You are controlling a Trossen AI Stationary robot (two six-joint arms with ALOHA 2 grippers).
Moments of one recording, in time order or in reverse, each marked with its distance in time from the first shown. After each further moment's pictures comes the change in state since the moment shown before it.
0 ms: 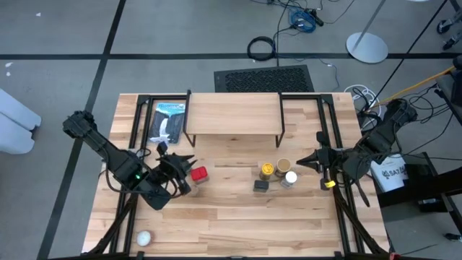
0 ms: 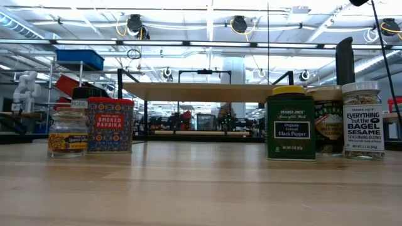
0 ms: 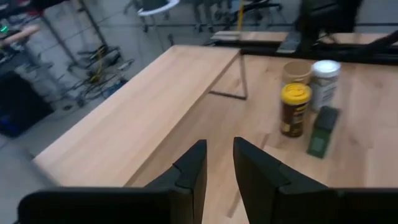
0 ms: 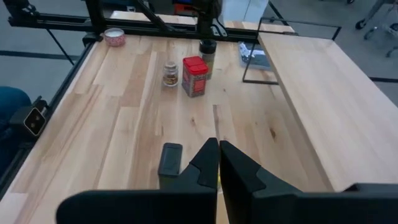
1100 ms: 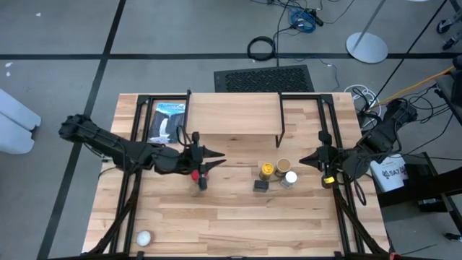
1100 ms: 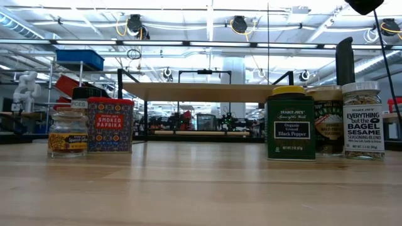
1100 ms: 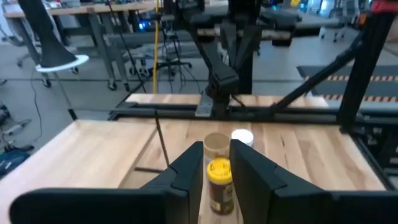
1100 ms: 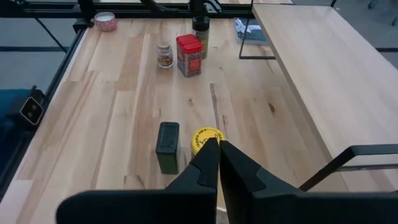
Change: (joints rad) left arm 0.327 0.001 -0.158 0.879 0.593 0.649; right arm -0.001 -0.017 0.000 -0.113 -0.022 0.132
